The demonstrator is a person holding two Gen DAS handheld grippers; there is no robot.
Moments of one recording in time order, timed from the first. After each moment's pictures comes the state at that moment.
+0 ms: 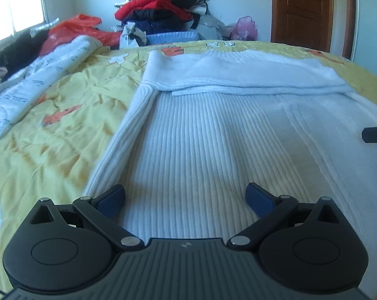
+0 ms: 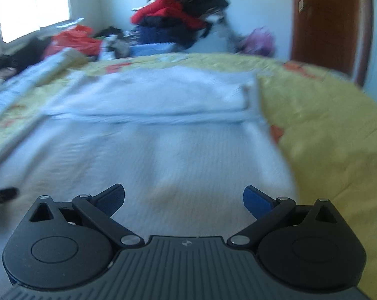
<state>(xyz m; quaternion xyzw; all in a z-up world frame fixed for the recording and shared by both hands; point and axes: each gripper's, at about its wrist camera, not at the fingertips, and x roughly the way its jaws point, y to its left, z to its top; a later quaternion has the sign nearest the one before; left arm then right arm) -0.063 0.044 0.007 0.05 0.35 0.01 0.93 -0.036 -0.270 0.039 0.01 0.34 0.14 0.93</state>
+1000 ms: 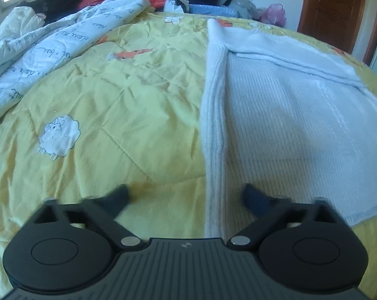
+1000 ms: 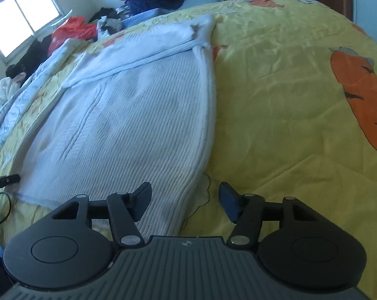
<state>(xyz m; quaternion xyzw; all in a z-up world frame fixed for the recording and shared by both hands) -0.145 0.134 0.022 -0.02 0.42 0.04 0.90 -0.141 -0.377 0.042 0.11 0.45 0.15 0.88</state>
